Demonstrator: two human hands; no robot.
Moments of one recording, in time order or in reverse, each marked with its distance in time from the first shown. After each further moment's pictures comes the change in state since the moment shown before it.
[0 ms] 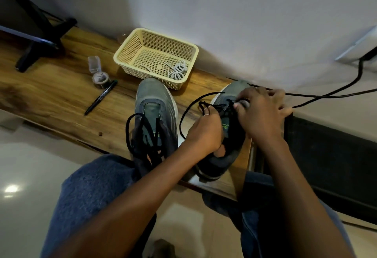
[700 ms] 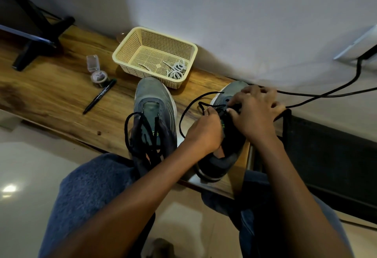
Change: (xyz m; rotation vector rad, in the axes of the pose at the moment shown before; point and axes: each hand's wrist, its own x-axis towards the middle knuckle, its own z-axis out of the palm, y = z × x) left_hand -0.002 -0.001 0.003 -0.008 0.006 0.009; right_hand 0.001 0.000 0.006 -0.064 -0.050 -0.066
